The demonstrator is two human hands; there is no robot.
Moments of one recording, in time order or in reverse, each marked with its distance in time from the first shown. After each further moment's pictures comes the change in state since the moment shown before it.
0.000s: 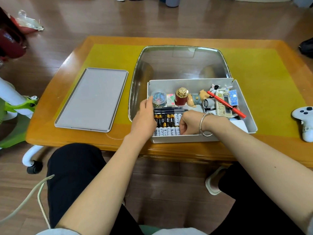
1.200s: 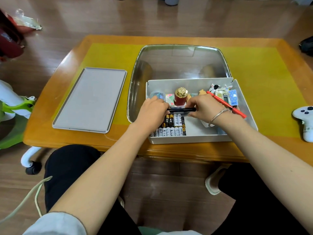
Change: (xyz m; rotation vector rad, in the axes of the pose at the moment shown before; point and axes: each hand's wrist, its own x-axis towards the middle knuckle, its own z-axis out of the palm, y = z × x) left_hand 0.028 0.020 -0.005 0.464 0.014 0.486; right_hand -0.010 0.035 -0.018 0.046 0.476 0.034
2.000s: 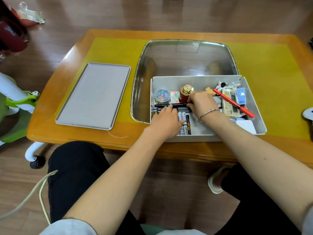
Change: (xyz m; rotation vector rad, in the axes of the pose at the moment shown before) left_hand -0.009 0.032 0.008 -0.202 -0.476 -0.235; right_hand 0.032 -0.014 0.026 -0.224 0.020 0.228
